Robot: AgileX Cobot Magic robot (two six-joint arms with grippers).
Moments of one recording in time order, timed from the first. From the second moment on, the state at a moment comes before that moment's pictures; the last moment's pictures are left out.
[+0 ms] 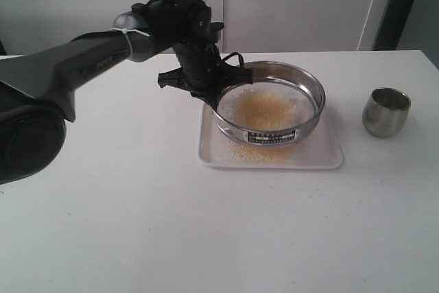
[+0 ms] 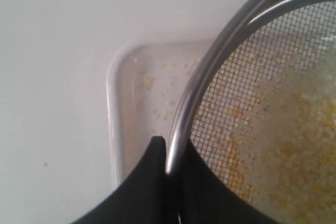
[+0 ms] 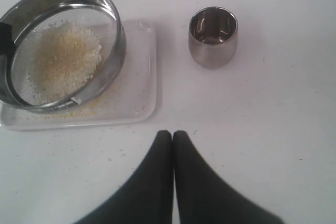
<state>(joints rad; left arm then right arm) -0.61 2.43 -2.32 0.00 1.03 -0.47 -0.09 0.95 -0.87 0.23 0.75 -0.14</state>
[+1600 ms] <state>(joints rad) -0.61 2.45 -2.41 -0.04 1.05 -0.28 -0.10 0.95 -0.87 0.23 0.75 -0.14</state>
